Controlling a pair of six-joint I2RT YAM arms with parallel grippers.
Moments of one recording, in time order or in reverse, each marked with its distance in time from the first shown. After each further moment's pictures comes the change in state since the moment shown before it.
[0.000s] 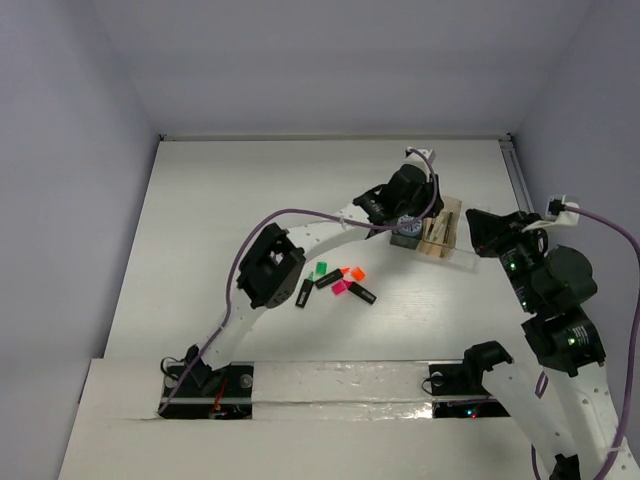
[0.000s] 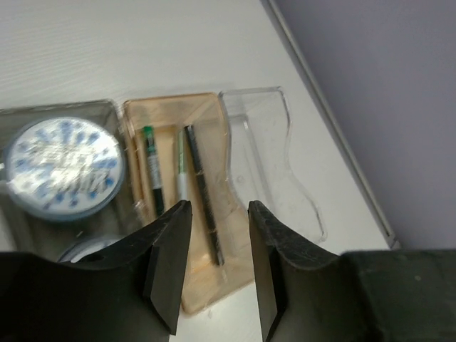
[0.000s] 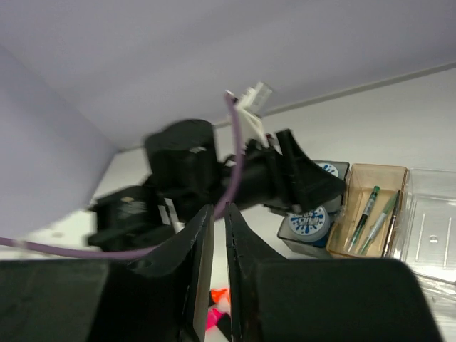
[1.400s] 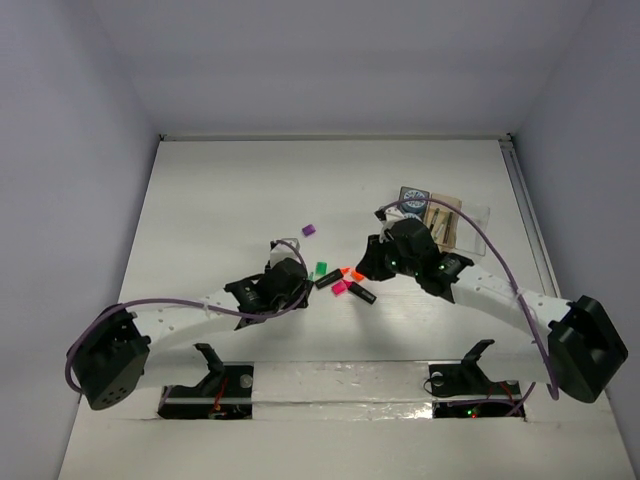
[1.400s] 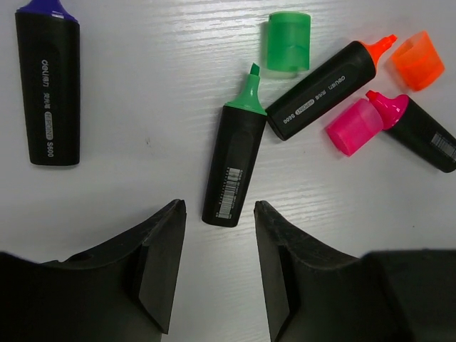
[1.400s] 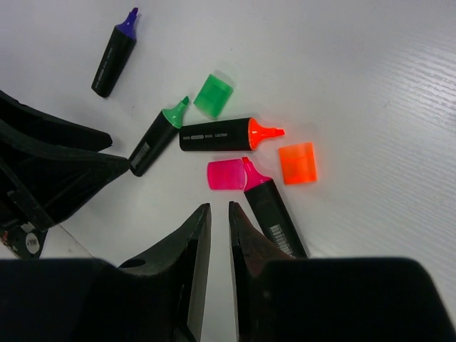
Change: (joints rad) left arm 0.024 -1.233 -1.545 -0.208 -0.325 -0.126; right arm 0.399 0.750 -0.210 0.271 -0.227 0.000
